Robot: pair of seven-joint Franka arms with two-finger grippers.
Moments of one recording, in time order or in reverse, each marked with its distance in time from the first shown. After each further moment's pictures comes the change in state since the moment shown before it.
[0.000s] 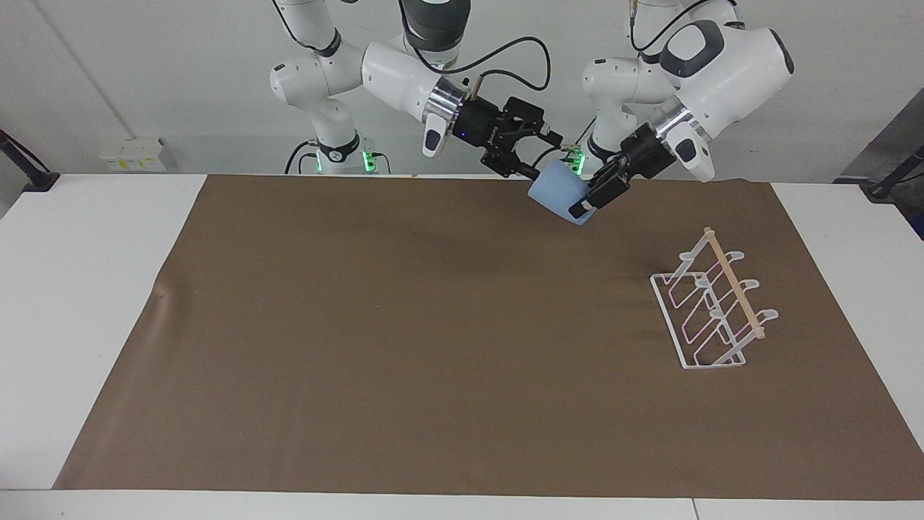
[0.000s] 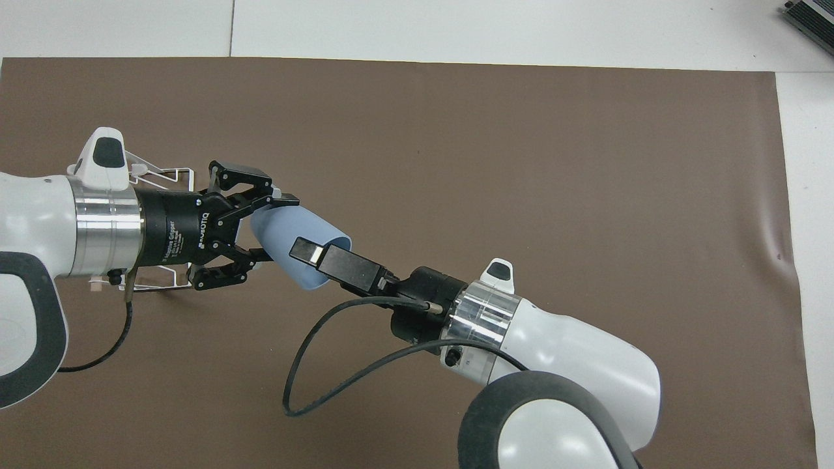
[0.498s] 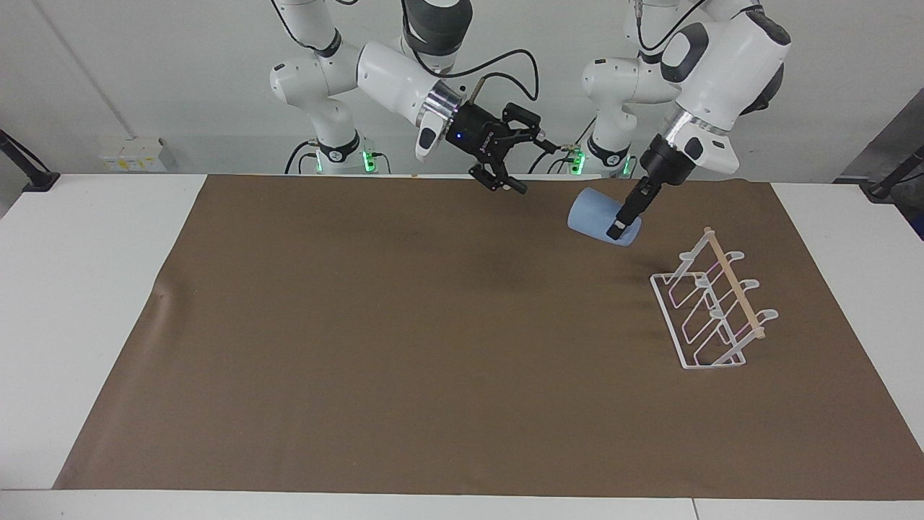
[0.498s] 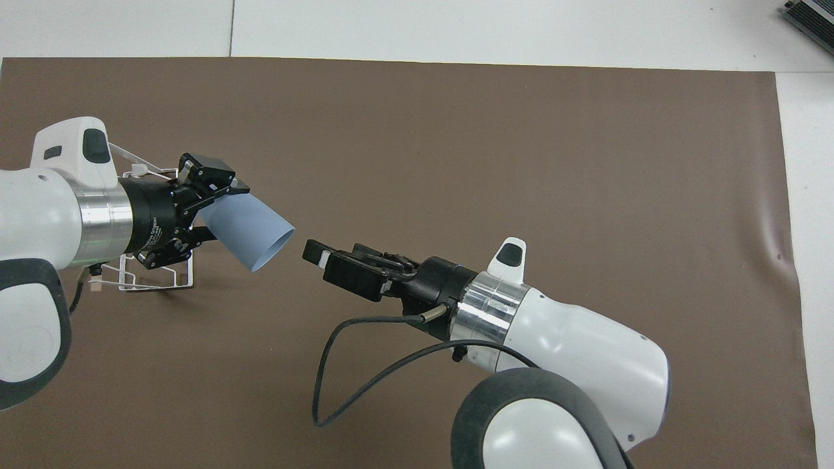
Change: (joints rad) left arm 0.001 0.005 0.000 0.001 0.409 0.118 0.010; right arm -0.034 0.006 -0.005 -0.035 -0.205 0.013 -0.218
